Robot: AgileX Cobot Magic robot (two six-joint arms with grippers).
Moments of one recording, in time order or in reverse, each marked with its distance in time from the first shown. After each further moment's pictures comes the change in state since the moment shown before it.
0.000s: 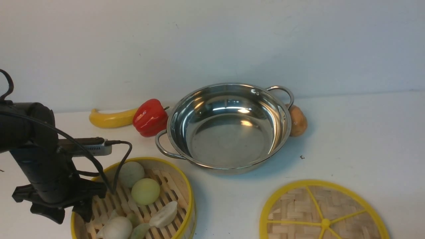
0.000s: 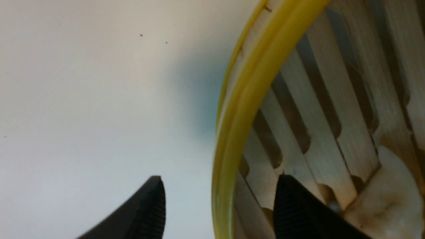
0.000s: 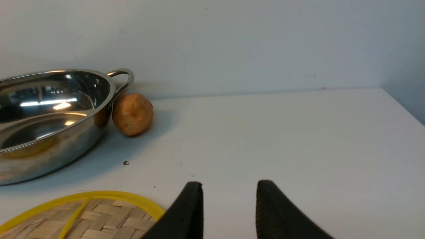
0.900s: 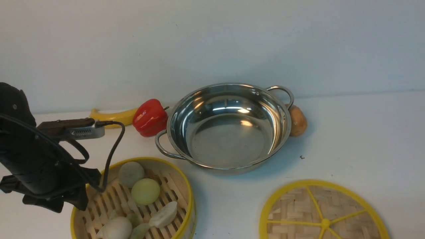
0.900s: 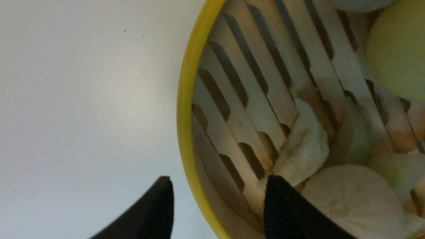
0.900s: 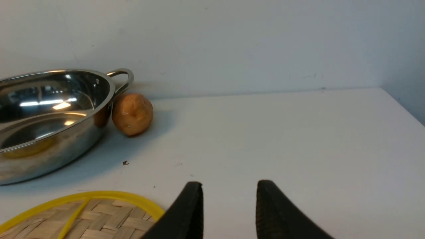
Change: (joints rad) right arm 0.000 0.000 0.000 0.000 0.000 0.000; left arm 0.000 -0.170 0.001 -0.084 0.076 0.054
